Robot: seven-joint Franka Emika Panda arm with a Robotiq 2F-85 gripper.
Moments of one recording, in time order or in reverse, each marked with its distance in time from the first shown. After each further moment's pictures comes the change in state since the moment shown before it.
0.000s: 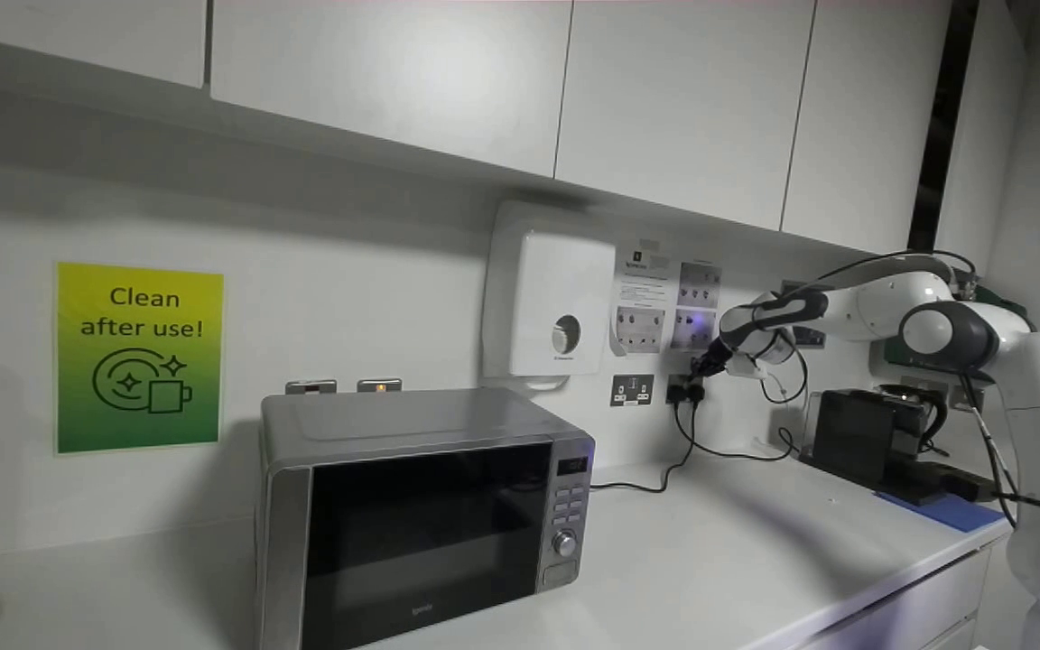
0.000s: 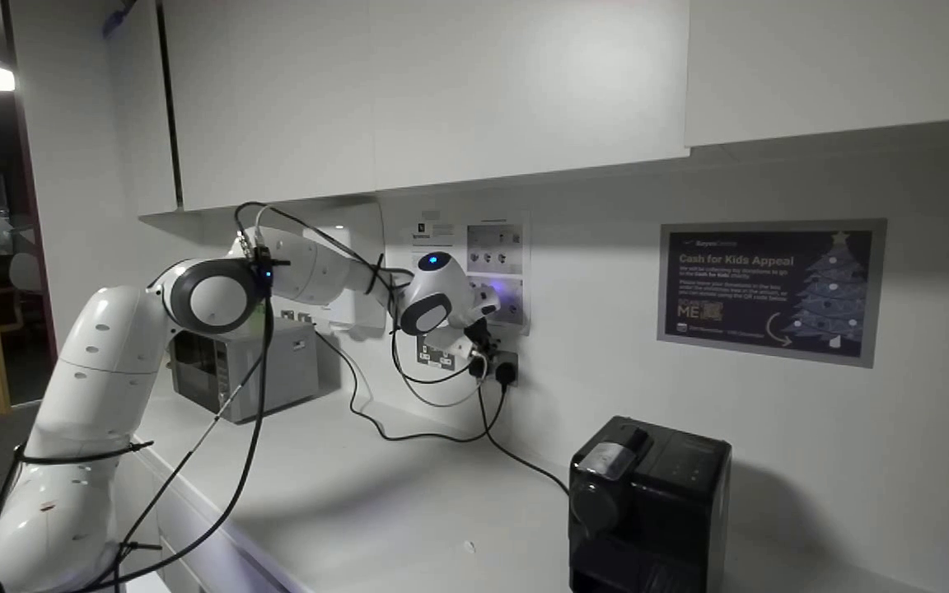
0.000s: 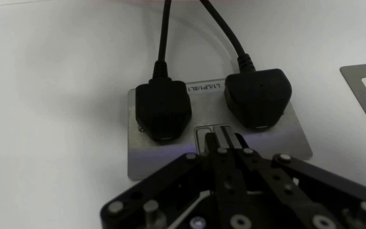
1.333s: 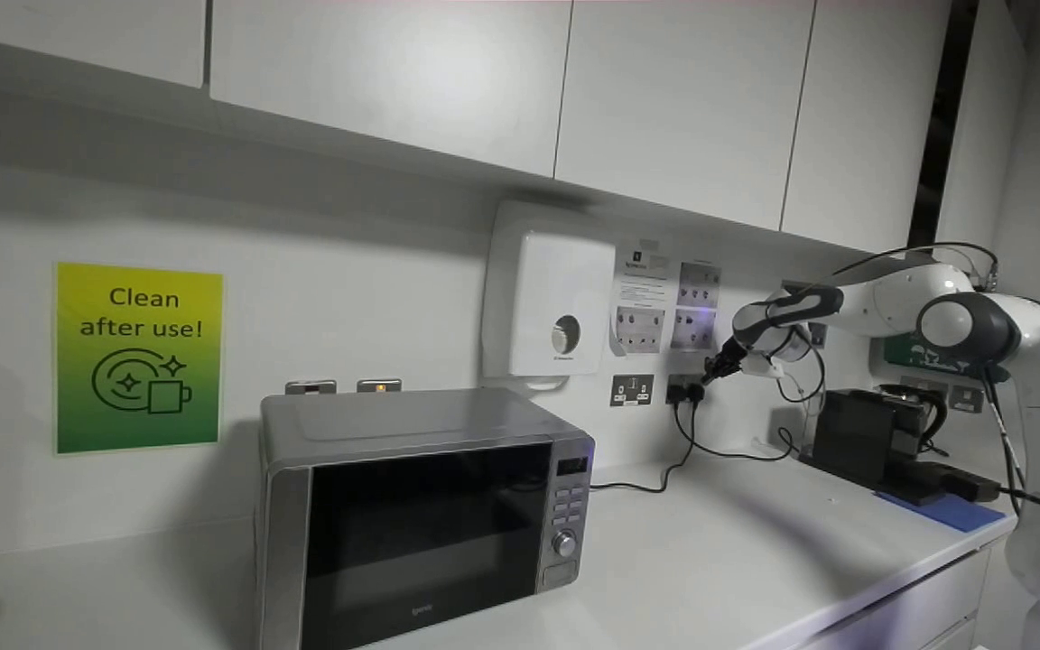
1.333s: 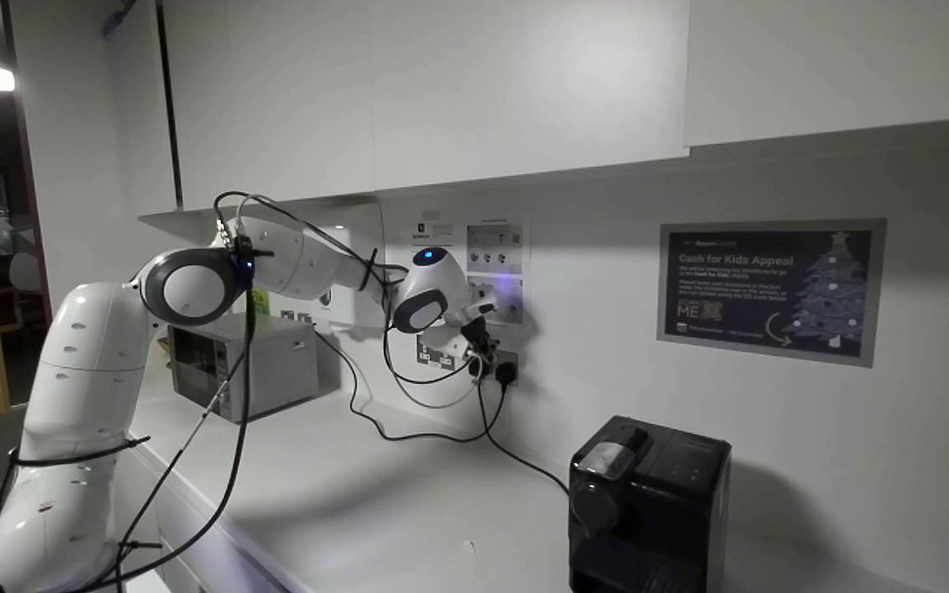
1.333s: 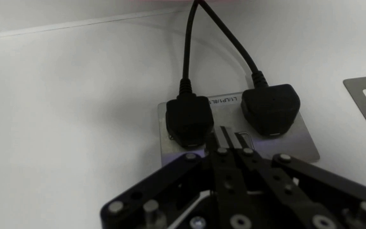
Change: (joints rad) arm -0.018 -0.088 -0.019 -0.099 -0.013 -0.013 0.015
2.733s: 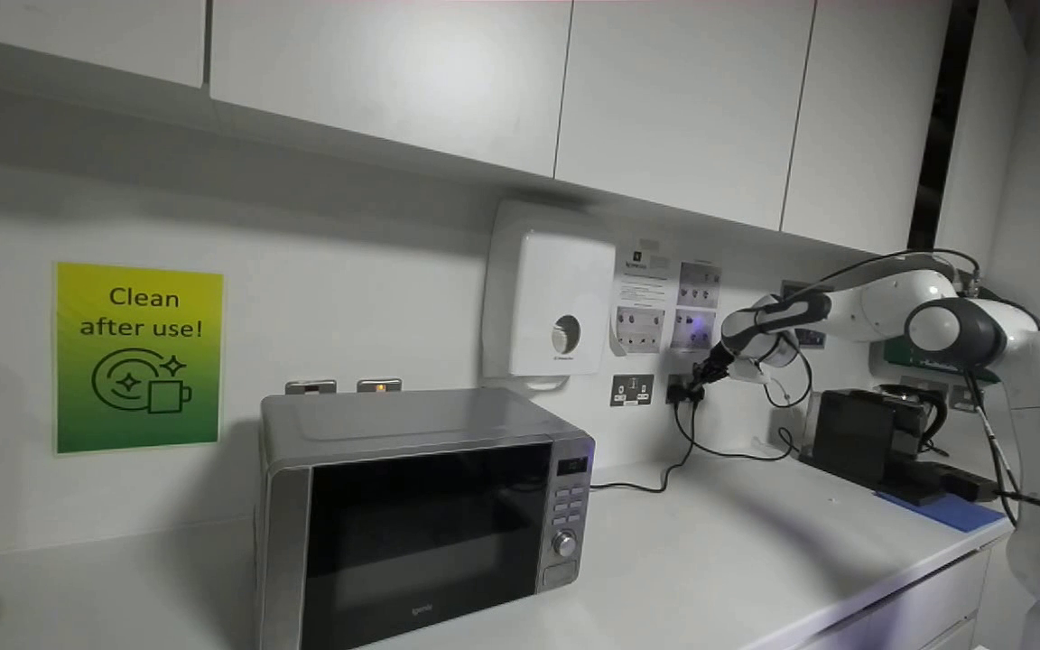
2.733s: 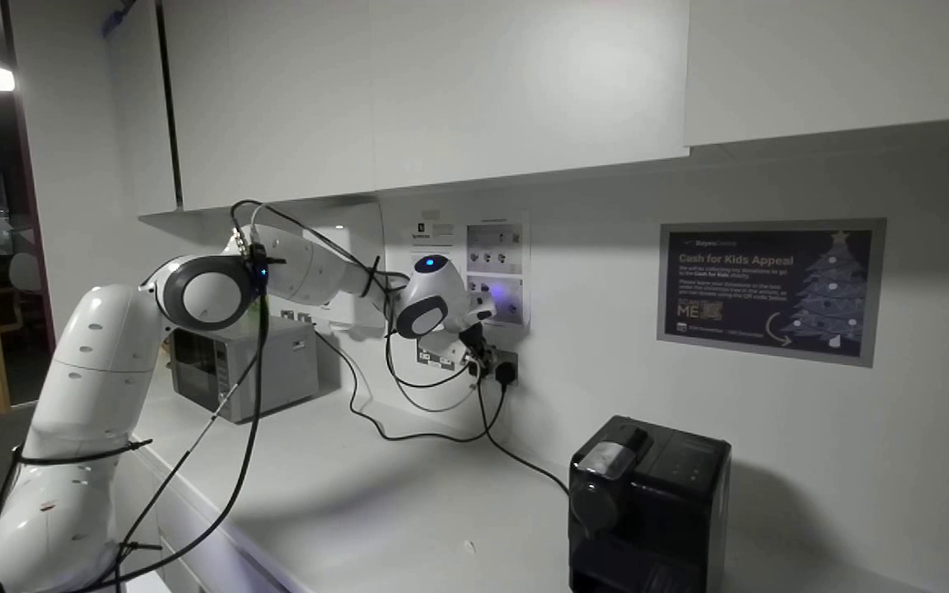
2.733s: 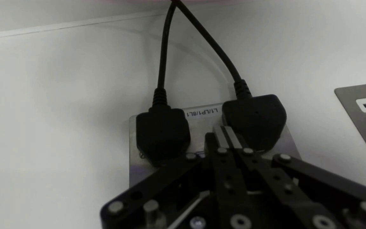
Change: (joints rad) arm 0.017 0.060 0.024 0.042 -0.015 0.006 0.035
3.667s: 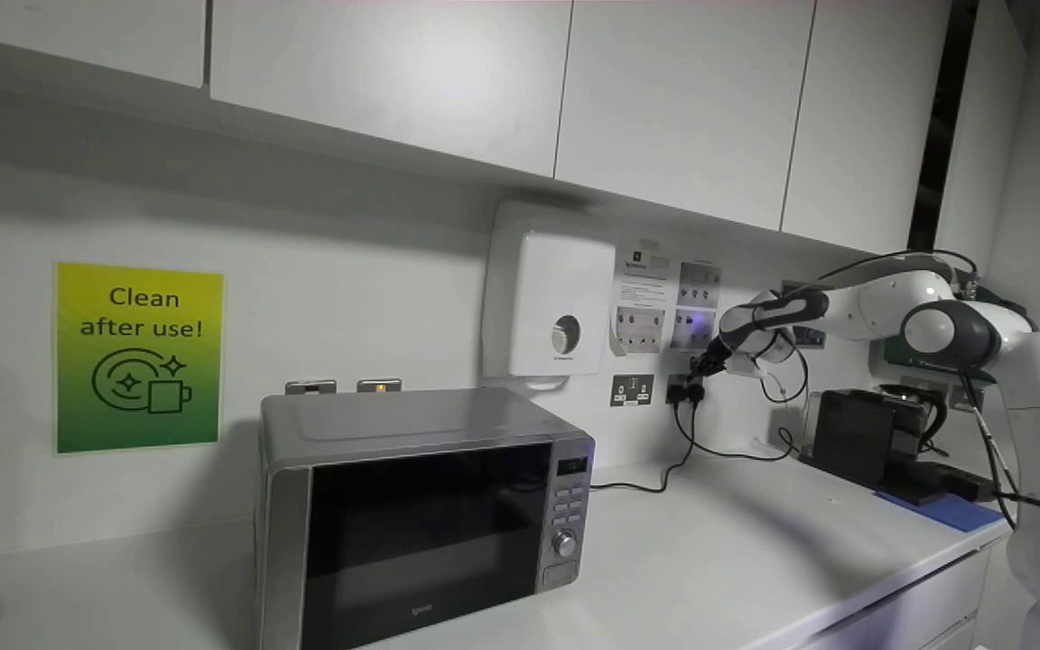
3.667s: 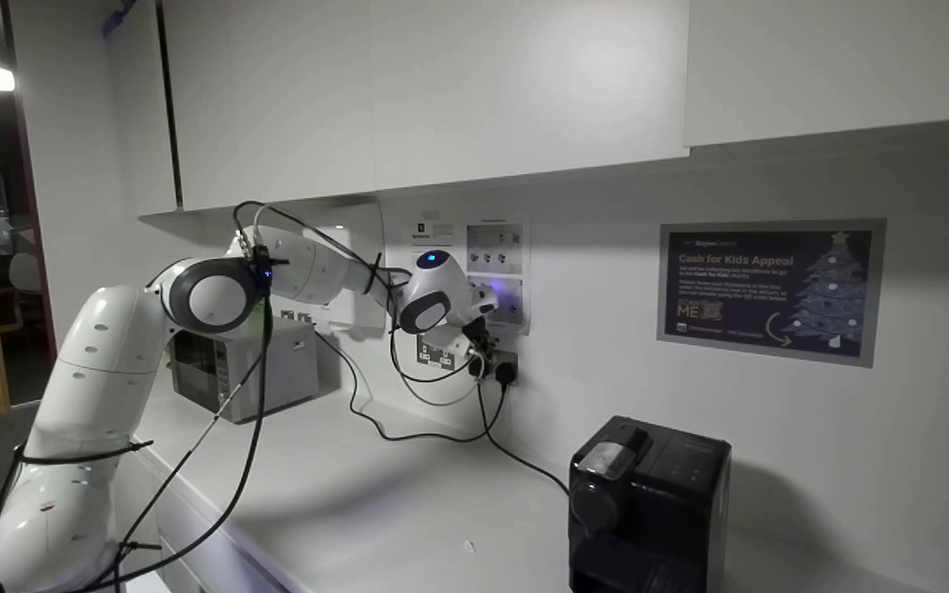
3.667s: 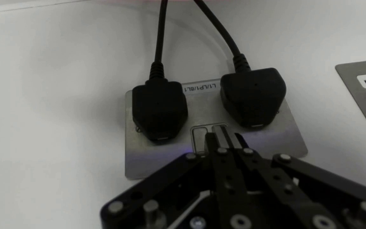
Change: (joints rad) arm -0.002 0.022 0.005 0.056 0.000 0.000 -0.005
